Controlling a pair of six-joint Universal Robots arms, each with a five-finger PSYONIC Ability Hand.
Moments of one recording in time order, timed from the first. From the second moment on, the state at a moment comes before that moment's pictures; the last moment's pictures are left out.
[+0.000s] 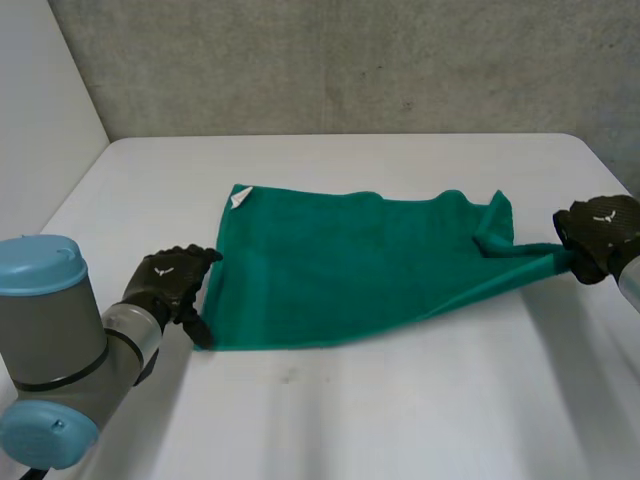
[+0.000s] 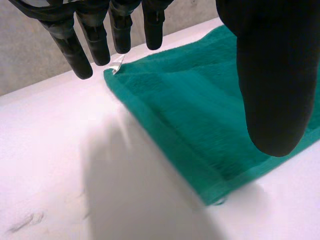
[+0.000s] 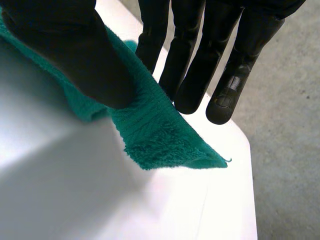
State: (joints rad) left arm 4.37 -1.94 -1.81 3.37 -1.54 3.25; right arm 1.55 -1.31 1.74 -0.14 1.32 2.52; left_hand 0.21 0.20 0.22 0.21 0.05; right_hand 0.96 1.17 1.18 1.19 0.98
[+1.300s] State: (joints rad) left arm 4.31 -2.11 -1.49 3.38 -1.58 3.39; right arm 1.55 -1.27 1.81 -0.15 1.31 2.51; left_hand 1.13 1.19 1.18 1.19 0.97; right_hand 0.96 1.17 1.18 1.19 0.99
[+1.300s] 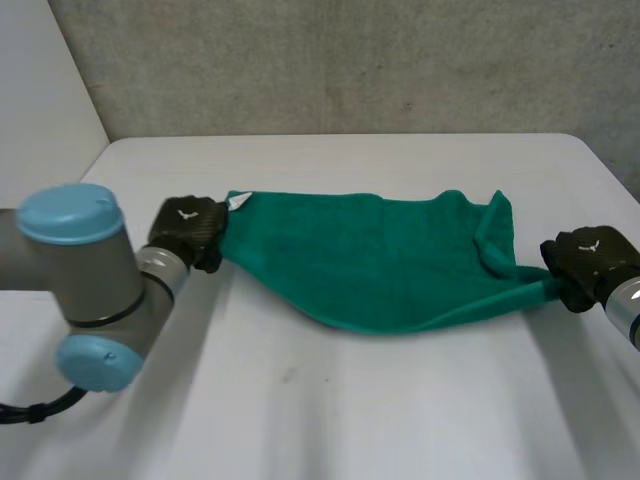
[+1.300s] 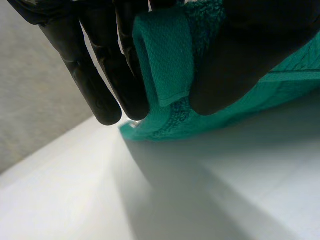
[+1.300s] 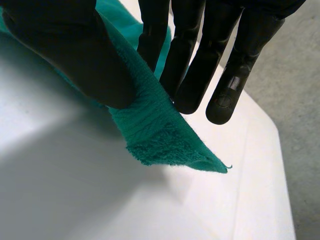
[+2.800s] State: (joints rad) left arm 4.44 -2.05 -1.43 3.53 -1.72 3.25; right arm 1.82 -1.15 1.40 -0.29 1.44 2.54; left_hand 1.13 1.20 1.19 1.20 0.97; right_hand 0.96 1.18 1.19 1.19 0.99
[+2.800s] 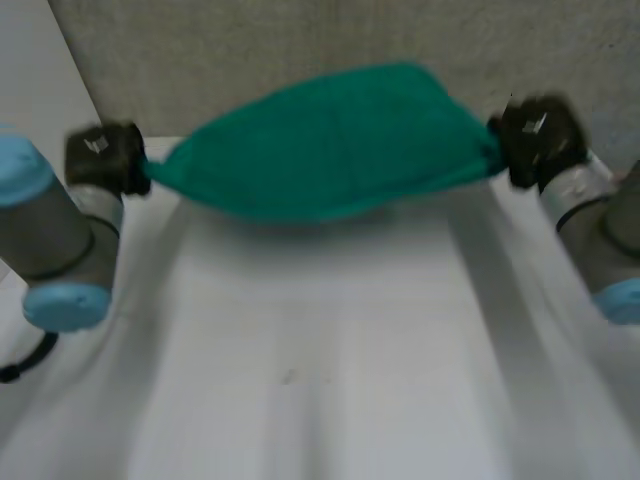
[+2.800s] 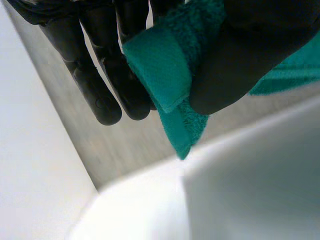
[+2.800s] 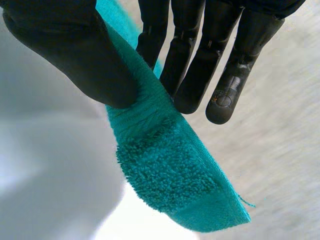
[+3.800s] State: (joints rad) left arm 4.52 -2.02 -1.58 3.25 -1.66 3.55; right arm 1.86 -0.95 1.28 0.11 1.48 2.17; left_hand 1.13 1.20 1.19 1.20 0.97; right_hand 0.96 1.18 1.19 1.19 1.00
